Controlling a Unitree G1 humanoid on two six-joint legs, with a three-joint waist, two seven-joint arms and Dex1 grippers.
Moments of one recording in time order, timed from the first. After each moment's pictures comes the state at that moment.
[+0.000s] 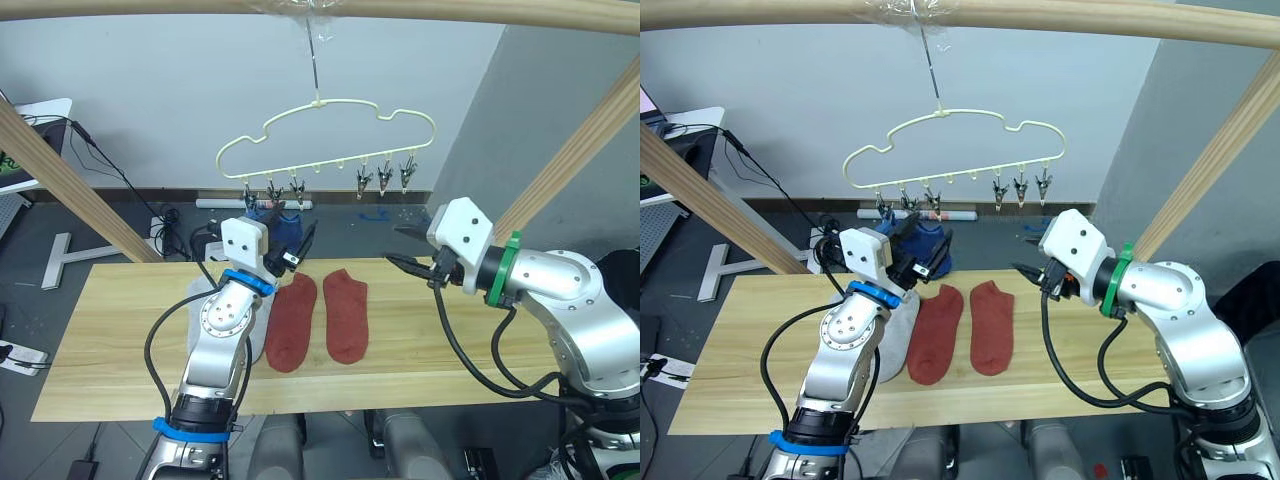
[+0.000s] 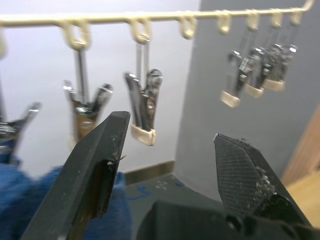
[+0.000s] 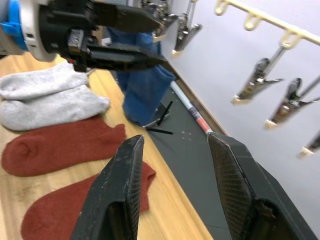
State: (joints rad) left arm -0.27 0.21 -0.03 -0.09 -0.02 -0.04 -0.27; right arm -0.43 -0.61 0.05 -0.67 0.19 0.82 0.77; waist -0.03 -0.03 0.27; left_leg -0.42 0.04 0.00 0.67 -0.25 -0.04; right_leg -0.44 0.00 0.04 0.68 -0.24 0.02
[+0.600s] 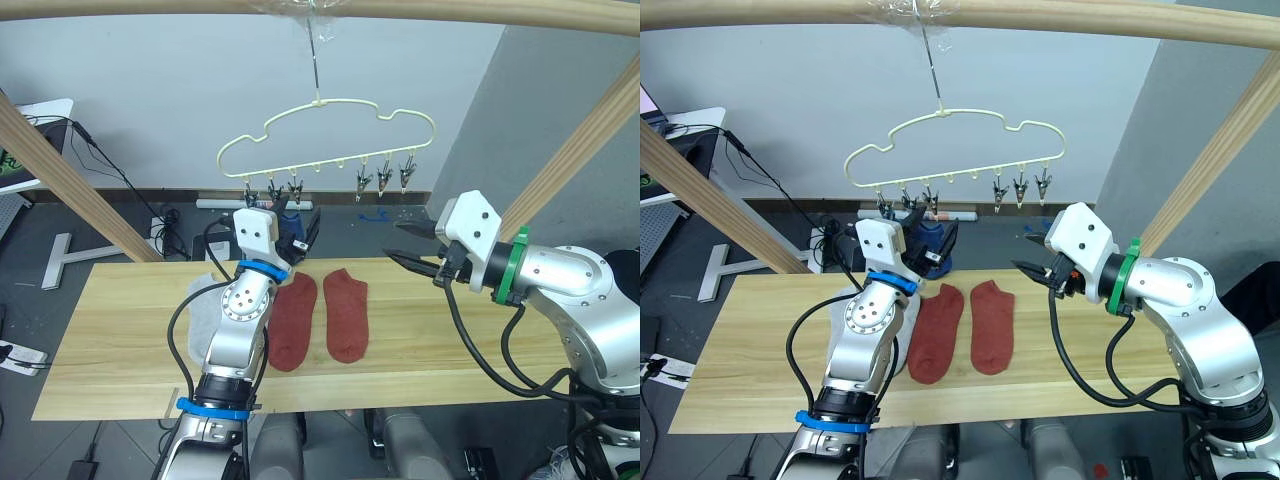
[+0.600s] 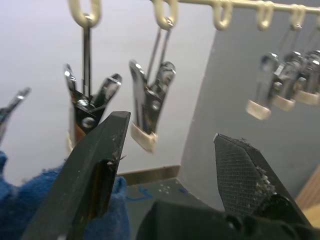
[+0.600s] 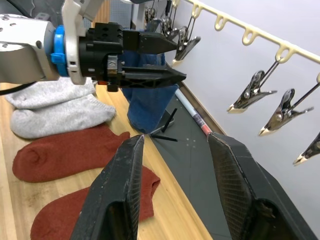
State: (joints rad) left arm -0.39 0.13 -0.03 0.05 -0.01 -0.05 -0.19; right arm -0.45 -0.64 0.02 -0.67 0.31 0.81 0.76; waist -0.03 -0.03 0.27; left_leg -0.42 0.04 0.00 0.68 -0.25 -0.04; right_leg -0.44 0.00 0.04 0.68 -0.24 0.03
